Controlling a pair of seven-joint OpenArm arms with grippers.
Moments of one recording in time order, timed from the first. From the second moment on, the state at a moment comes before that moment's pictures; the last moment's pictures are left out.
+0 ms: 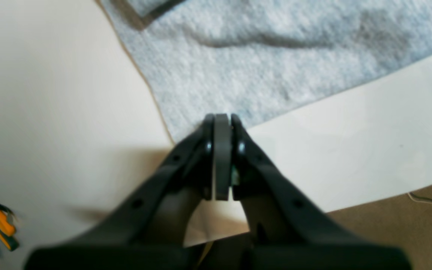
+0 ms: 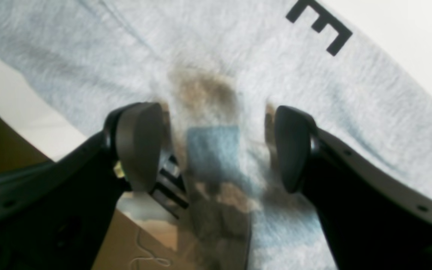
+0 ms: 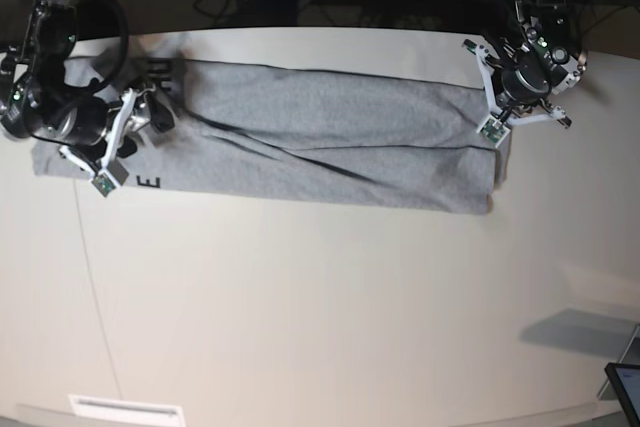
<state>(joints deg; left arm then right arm) 21.1 -18.6 -16.9 112.0 -1.8 -40.0 62.0 -7.6 15.0 17.1 101.0 41.5 41.0 -78.6</state>
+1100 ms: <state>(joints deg) 21.0 -18.6 -16.6 111.9 -1.9 -40.0 61.9 -5.4 12.6 17.1 95.5 41.5 41.0 -78.0</state>
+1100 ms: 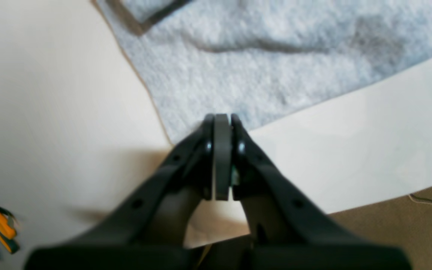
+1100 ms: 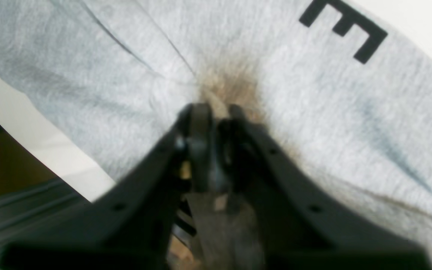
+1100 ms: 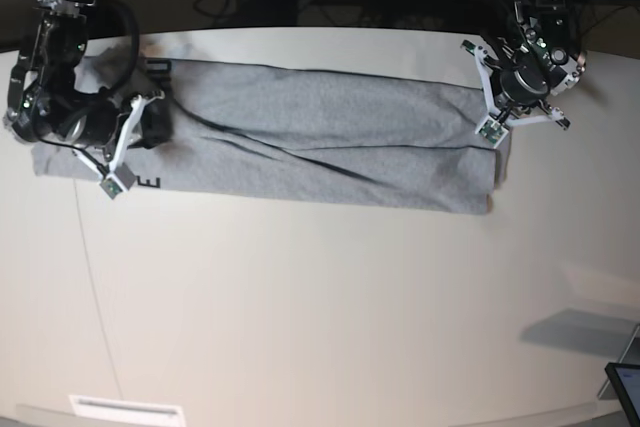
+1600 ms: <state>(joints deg) 20.7 -18.6 -16.6 109.7 -1.9 -40.0 61.9 -8.9 12.2 17.1 95.9 43.8 41.0 -79.3</state>
